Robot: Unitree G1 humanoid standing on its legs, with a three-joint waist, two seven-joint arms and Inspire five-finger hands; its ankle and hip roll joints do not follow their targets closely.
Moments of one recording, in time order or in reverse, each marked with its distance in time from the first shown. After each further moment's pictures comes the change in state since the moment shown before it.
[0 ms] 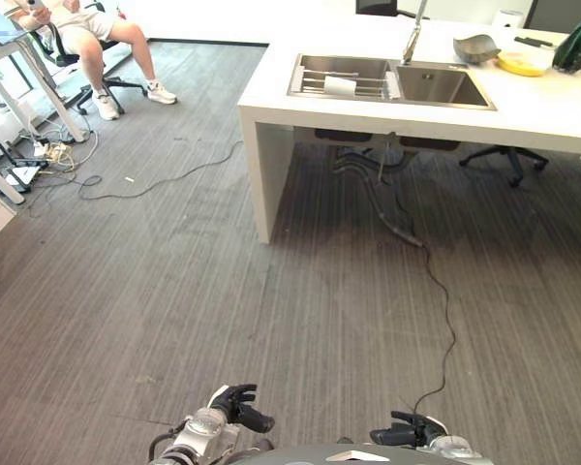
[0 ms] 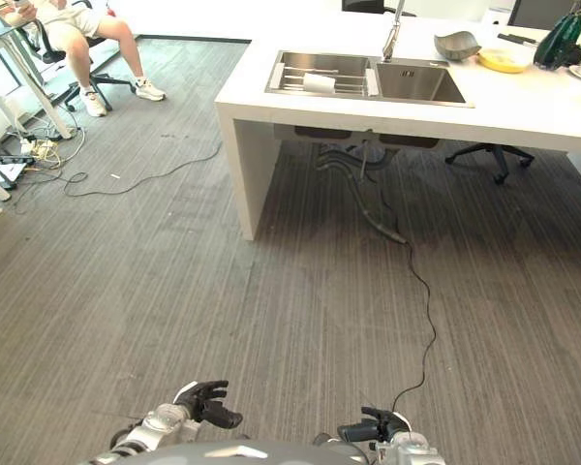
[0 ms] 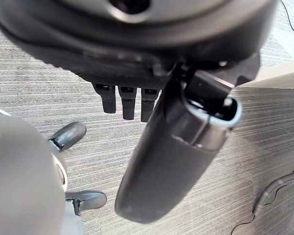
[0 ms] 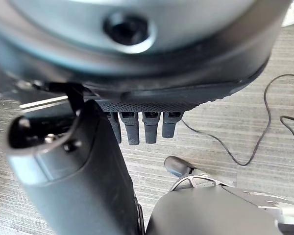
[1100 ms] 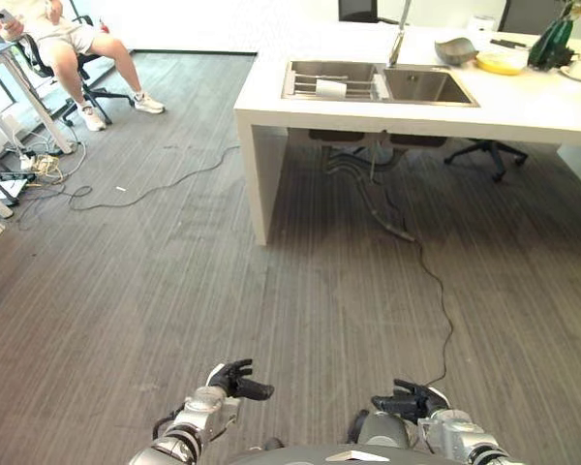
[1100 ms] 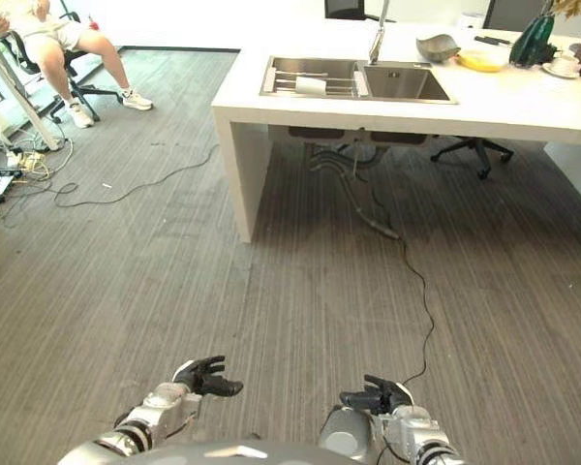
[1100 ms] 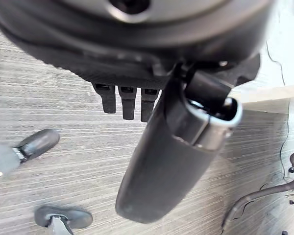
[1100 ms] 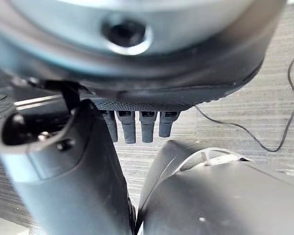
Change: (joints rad) left arm -0.111 0.000 0.029 0.012 -0.157 0.004 0.028; right arm -0.079 -0.031 -0.049 -0.042 0.017 0.015 0.017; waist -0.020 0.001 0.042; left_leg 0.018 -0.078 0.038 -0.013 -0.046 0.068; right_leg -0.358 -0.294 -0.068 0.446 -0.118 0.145
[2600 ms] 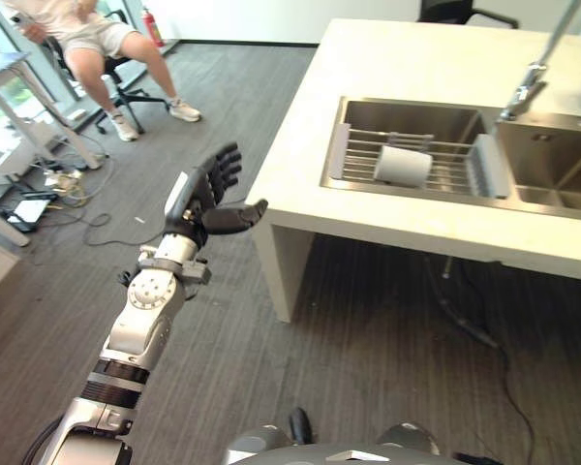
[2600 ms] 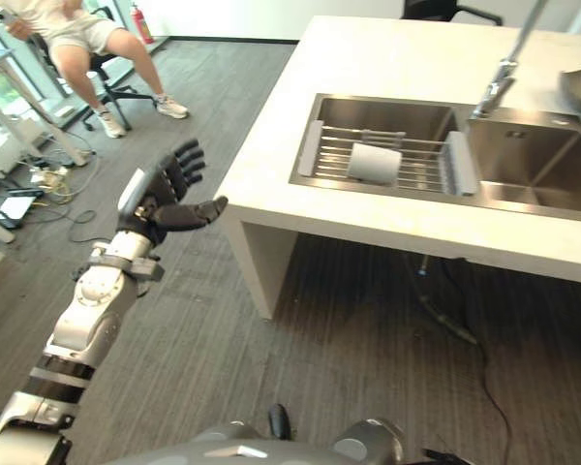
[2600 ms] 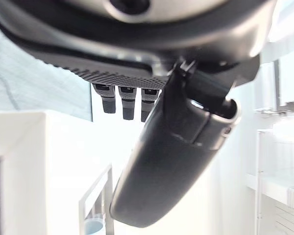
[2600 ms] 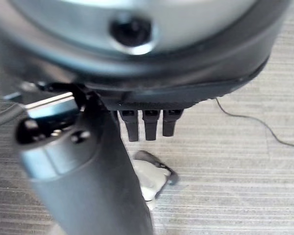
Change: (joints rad) left arm -0.078 0.357 0.176 -1.133 -0.161 -0.092 0.042; right arm 0.172 -0.152 -0.184 0.172 -0.016 -0.004 0.065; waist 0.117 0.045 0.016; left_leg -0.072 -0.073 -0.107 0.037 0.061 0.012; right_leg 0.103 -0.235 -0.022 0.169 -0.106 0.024
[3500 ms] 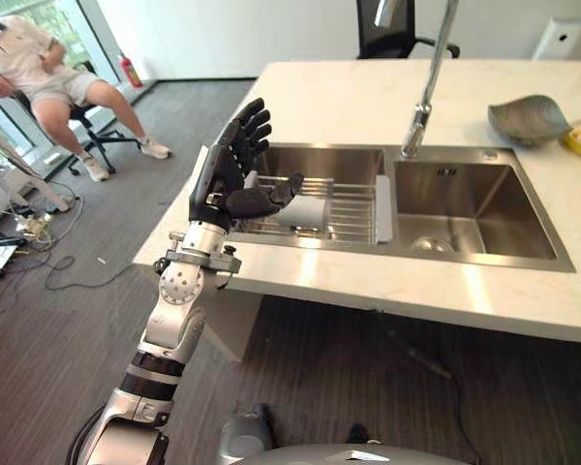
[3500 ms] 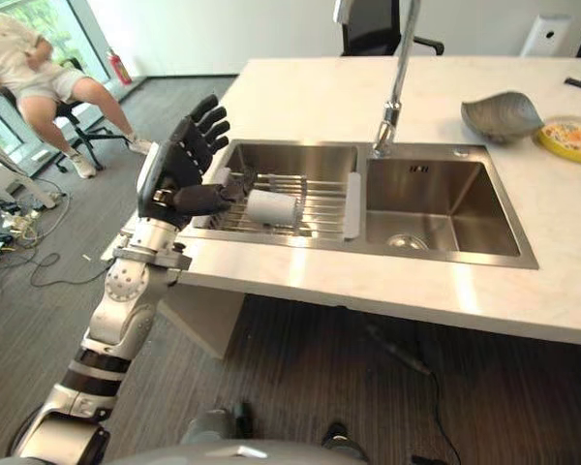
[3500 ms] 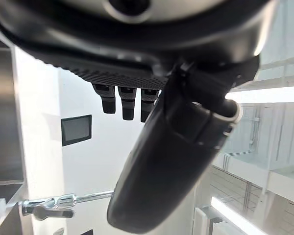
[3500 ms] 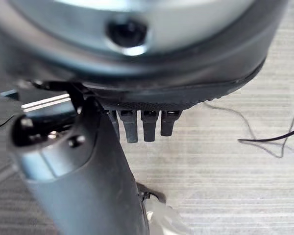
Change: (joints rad) left arm -0.021 -0.178 -0.029 -0.027 0.021 -0.105 -0.008; right arm -0.019 0.046 0.053 0.070 0.010 0.006 0.008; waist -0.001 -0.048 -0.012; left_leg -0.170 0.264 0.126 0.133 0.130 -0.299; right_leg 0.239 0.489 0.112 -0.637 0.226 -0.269
